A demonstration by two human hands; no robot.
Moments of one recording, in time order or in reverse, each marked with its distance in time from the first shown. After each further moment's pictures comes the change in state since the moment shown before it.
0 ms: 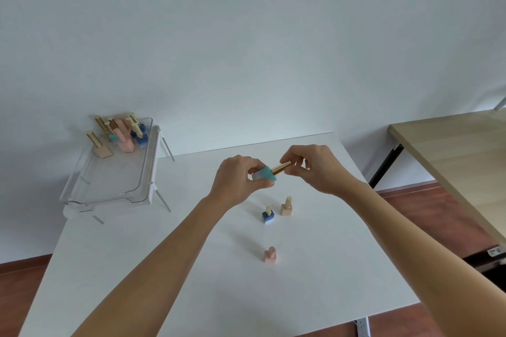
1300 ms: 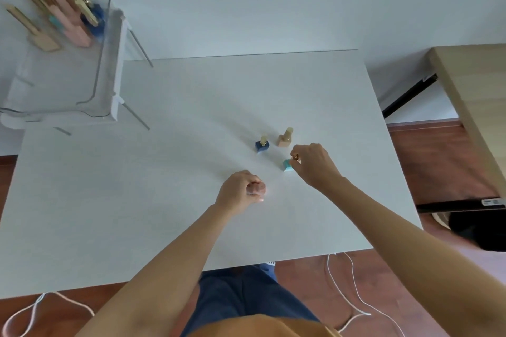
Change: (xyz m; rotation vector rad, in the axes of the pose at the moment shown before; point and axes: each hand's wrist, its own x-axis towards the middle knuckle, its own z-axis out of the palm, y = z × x) left_hand -0.099 -0.103 0.176 -0.159 -0.369 -0.360; right_hand -0.042 0.112 0.137 -0.305 -0.344 0.416
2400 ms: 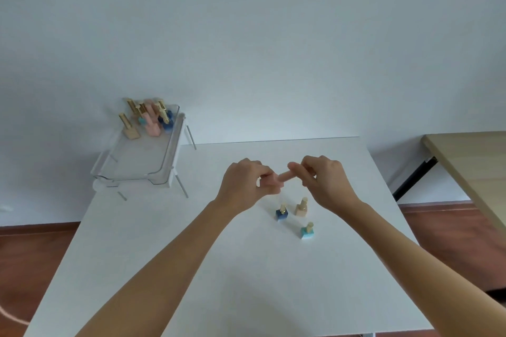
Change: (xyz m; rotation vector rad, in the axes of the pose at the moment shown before) left_hand -0.037 0.132 -0.168 0.292 0.407 0.350; right_hand -0.047 -0.079 -0.130 0.400 0.486 -0.455
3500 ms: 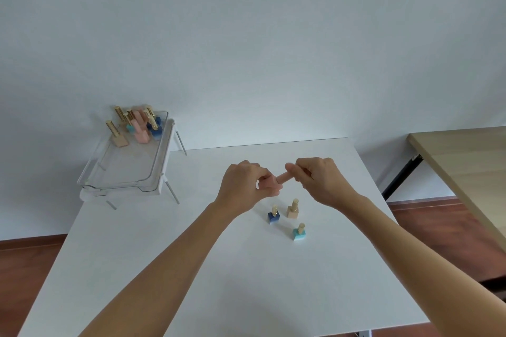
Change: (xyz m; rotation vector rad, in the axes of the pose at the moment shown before) left_hand 0.008 0.017 0.007 0.002 -0.020 0.020; right_hand 0.005 0.008 -0.019 -0.027 -0.147 -0.028
